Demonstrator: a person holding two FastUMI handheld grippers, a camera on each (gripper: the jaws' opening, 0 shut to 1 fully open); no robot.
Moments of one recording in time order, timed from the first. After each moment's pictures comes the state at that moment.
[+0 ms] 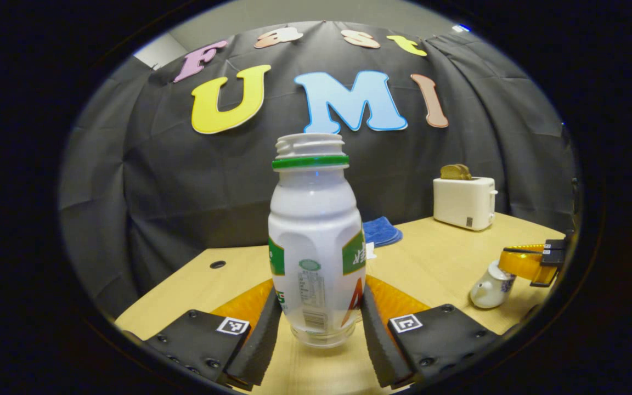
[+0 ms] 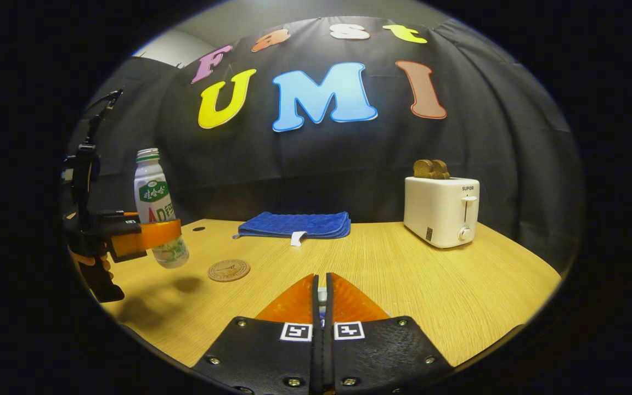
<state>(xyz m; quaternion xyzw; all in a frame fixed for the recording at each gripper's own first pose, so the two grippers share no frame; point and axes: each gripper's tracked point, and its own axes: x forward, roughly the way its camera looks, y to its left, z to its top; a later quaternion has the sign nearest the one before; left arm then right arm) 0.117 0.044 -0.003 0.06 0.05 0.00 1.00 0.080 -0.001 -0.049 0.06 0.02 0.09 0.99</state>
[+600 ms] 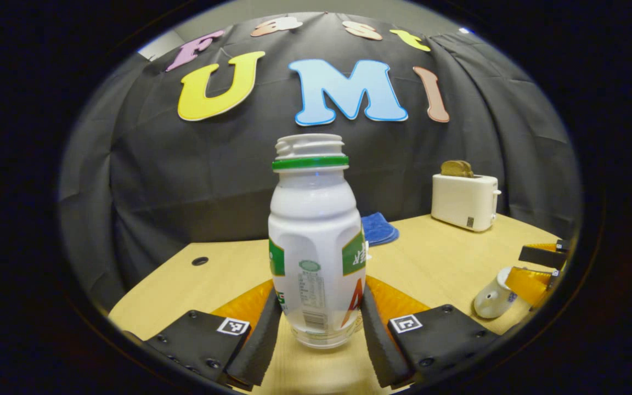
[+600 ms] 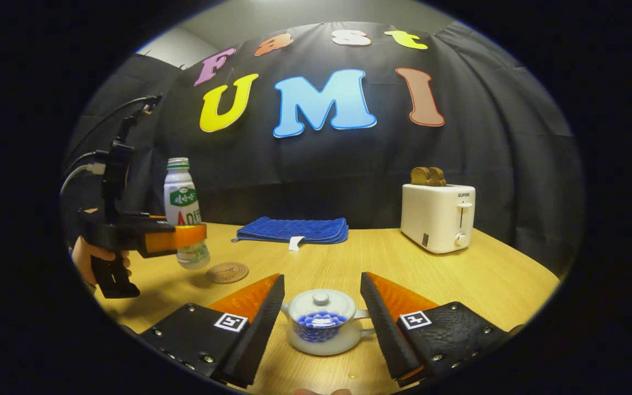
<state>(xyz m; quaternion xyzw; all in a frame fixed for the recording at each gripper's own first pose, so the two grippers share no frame) 0.167 0.028 -0.022 0.05 0.08 -0.02 1.00 0.073 0.000 -0.042 0.05 0.00 0.09 0.99</state>
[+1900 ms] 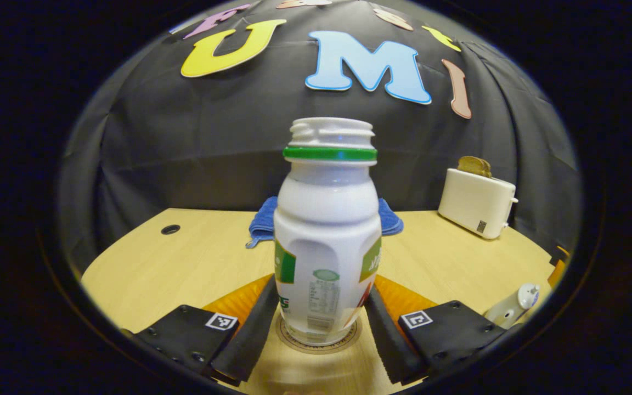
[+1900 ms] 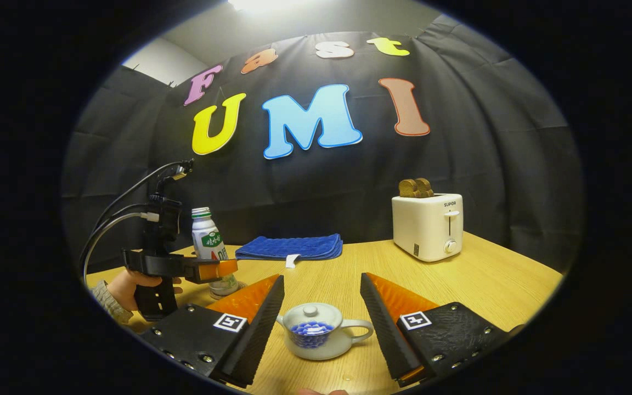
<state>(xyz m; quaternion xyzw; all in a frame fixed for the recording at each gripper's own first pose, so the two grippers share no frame) 0.227 0.024 -0.060 -0.01 0.13 -0.03 0.99 0.066 -0.019 -0.023 0.09 -0.03 0.07 0.99</state>
